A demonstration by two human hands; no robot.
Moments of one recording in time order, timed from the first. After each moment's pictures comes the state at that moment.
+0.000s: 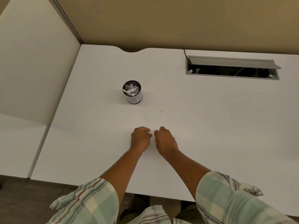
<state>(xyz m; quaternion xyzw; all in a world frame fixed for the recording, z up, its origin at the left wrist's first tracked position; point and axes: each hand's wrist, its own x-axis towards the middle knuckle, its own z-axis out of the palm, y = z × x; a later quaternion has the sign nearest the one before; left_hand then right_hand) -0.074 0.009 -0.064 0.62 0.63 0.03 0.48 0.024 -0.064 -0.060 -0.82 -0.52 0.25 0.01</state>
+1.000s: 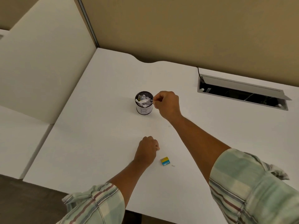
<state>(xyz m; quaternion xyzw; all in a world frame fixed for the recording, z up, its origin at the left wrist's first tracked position) -0.077 0.029 -0.092 0.84 0.45 -0.02 0.31 0.080 0.101 0.035 -0.79 -0.41 0.29 0.36</state>
